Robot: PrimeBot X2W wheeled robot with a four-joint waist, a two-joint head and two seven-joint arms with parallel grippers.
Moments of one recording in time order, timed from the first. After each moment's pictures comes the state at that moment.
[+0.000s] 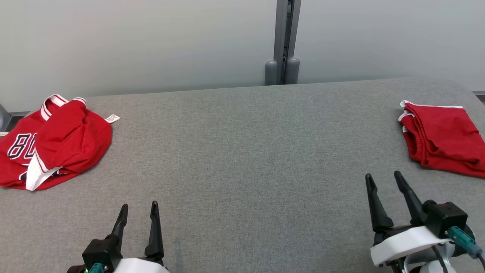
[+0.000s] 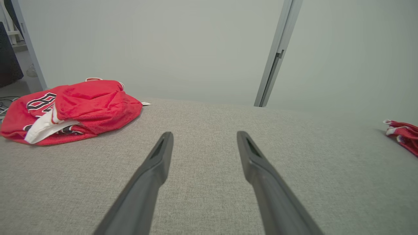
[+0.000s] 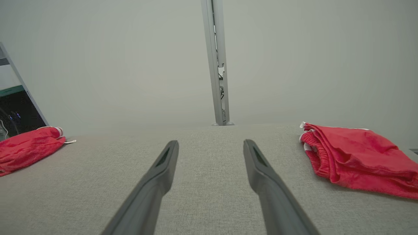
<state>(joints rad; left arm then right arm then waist) 0.04 0.07 -0.16 0.22 -0.31 0.14 -0.26 -0.10 -0.05 0.06 0.26 0.20 0.13 -0.23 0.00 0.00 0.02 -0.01</state>
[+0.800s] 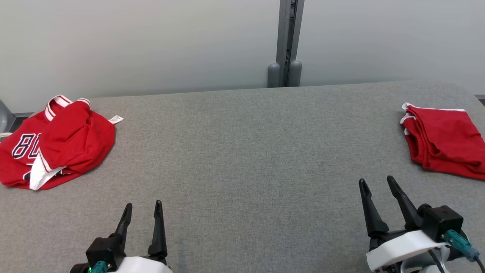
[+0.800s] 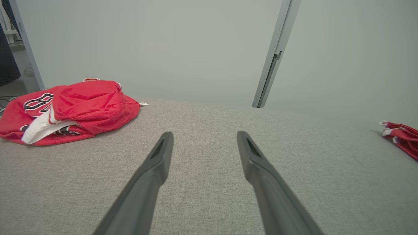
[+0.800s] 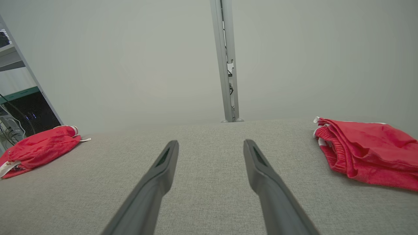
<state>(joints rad) 0.03 0.06 -0.17 0.24 -0.31 0.13 -0.26 -0.07 -0.05 0.09 0.23 0.24 0.13 -0.21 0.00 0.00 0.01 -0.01</state>
